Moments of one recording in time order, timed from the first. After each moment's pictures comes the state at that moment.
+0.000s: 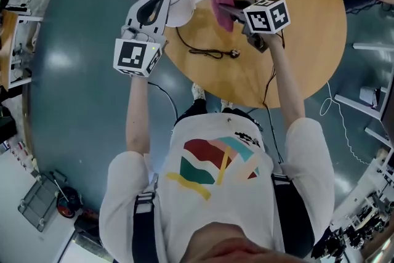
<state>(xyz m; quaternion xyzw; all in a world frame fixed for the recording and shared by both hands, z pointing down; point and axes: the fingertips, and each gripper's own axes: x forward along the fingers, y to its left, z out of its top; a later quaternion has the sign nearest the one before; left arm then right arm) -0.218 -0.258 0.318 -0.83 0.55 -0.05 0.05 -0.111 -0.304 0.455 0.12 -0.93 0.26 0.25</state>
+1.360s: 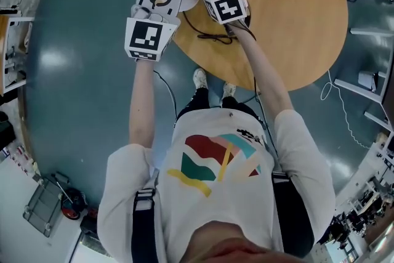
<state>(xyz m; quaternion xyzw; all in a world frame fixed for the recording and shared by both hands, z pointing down) -0.220 -0.254 0.325 -0.85 0.52 -0.08 0.06 -0.181 -0.317 0.502 0.34 -0.87 0.12 0.33</state>
